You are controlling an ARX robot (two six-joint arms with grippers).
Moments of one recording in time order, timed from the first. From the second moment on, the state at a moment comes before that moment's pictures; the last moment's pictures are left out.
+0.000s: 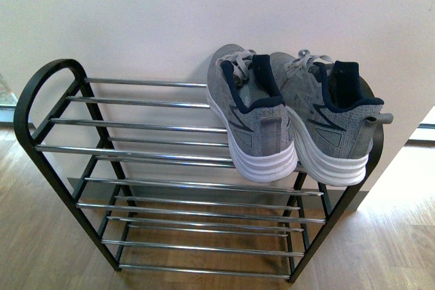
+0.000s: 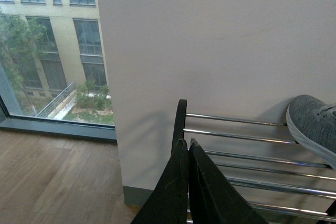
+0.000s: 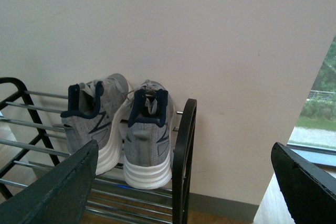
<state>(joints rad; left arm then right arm) 0.00 0.06 0.01 0.03 0.00 -0.01 0.00 0.00 0.02 0.00 0.00 -0.01</state>
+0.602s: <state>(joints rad) 0.00 0.02 0.01 0.00 0.00 -0.01 0.00 0.00 0.02 0.00 0.00 -0.01</state>
